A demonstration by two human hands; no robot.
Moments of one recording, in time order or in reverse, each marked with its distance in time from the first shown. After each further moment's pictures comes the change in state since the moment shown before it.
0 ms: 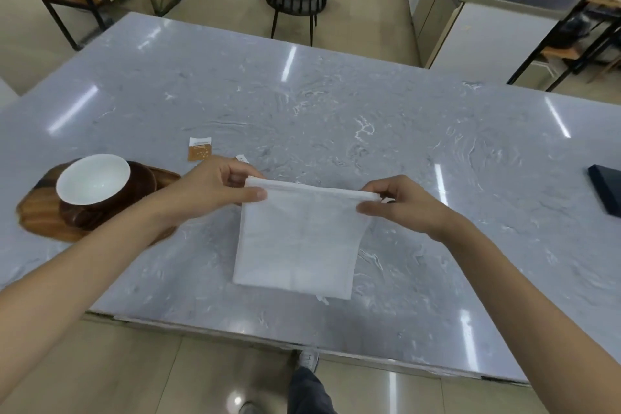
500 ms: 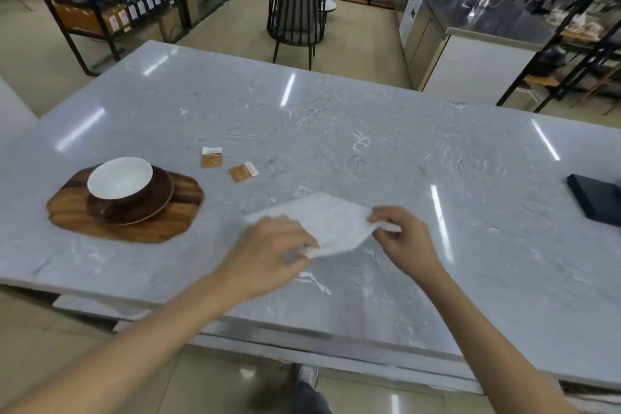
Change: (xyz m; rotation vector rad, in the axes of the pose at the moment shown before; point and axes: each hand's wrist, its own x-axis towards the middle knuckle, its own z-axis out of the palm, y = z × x) left_hand -0.075 0.002 0.113 0.708 0.265 0.573; right_hand -0.052 0.054 0.069 -0.128 0.579 -0.115
